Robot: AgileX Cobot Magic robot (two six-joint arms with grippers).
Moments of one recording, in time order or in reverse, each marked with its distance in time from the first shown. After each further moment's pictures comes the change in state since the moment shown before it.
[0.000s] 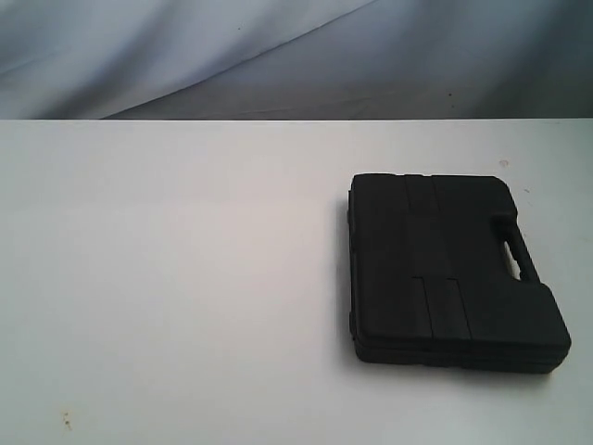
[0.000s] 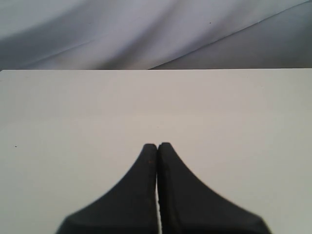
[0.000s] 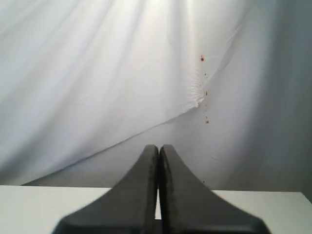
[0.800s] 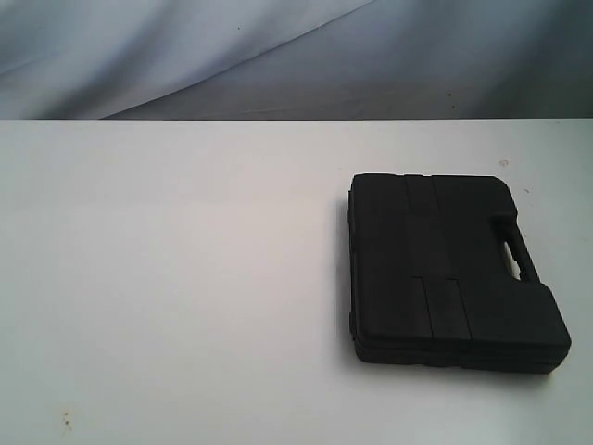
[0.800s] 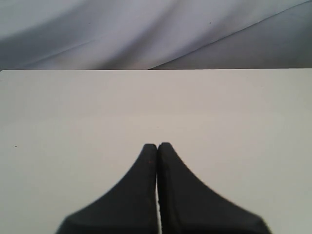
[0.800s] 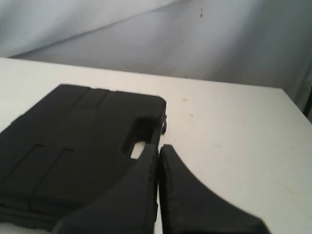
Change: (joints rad) left arm 0.000 0.000 0.000 0.000 0.000 0.000; right arm 0.000 -0.002 0.119 -0.127 0.283 0.003
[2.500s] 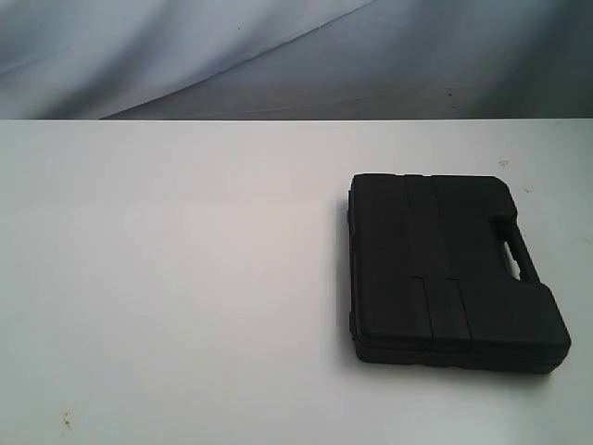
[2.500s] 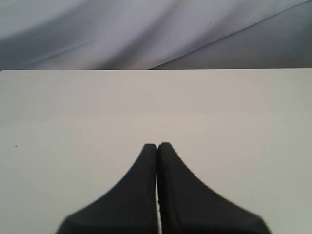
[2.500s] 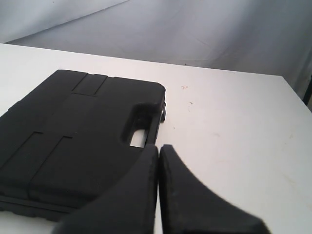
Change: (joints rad) left arm 0.000 0.000 0.000 0.000 0.000 0.000; right arm 0.000 0.000 0.000 -0.004 0.036 0.002
